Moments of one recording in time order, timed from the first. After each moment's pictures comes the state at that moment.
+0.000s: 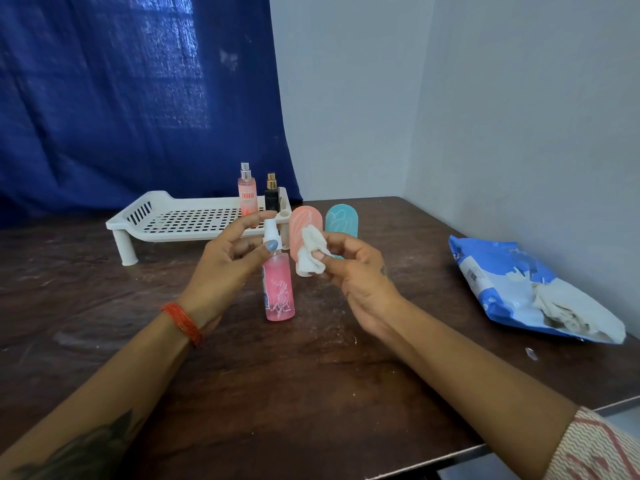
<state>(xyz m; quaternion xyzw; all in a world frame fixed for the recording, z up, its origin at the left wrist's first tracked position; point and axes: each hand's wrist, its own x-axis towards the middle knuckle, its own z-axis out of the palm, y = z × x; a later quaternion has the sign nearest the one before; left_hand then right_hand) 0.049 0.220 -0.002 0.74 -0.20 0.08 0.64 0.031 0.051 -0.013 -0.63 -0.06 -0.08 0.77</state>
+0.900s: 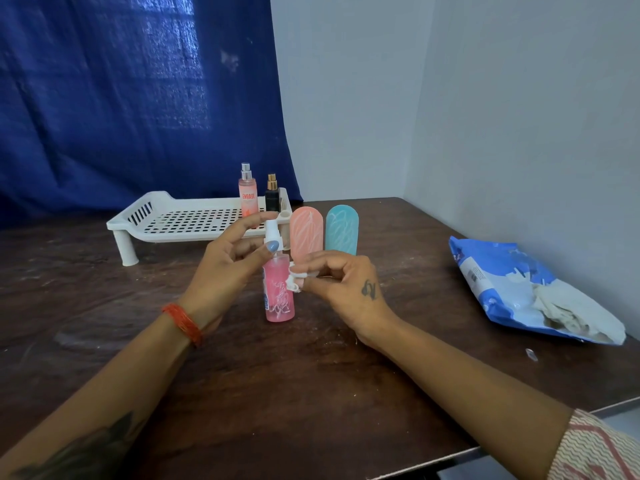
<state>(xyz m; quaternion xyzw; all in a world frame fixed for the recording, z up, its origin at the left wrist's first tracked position) 0.048 0.221 -0.002 0.73 -0.21 0.08 0.64 0.031 0.055 -0.029 -0.77 -0.16 -0.20 0.58</state>
